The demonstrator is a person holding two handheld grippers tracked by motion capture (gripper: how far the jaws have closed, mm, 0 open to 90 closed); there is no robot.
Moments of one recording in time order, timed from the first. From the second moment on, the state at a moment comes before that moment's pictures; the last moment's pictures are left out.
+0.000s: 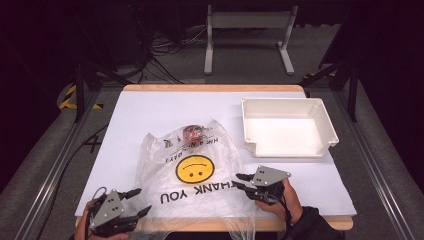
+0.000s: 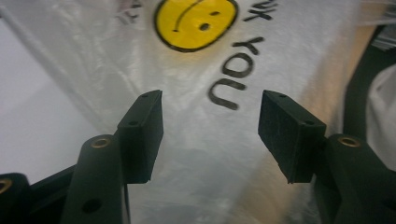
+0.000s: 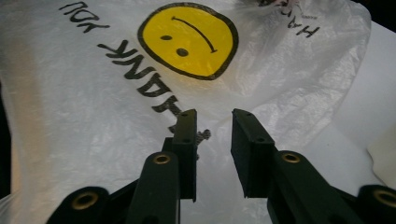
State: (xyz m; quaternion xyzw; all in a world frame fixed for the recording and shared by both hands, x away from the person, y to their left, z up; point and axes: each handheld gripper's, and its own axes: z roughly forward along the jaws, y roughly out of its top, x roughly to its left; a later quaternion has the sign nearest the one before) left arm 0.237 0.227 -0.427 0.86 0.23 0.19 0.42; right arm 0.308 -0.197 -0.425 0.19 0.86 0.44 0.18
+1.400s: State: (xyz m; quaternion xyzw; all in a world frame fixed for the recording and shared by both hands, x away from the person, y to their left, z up) left arm 0.265 0.226 -0.424 0.87 0.19 0.17 0.43; right arm 0.291 -0.189 -0.421 0.16 0.87 0.42 0.19
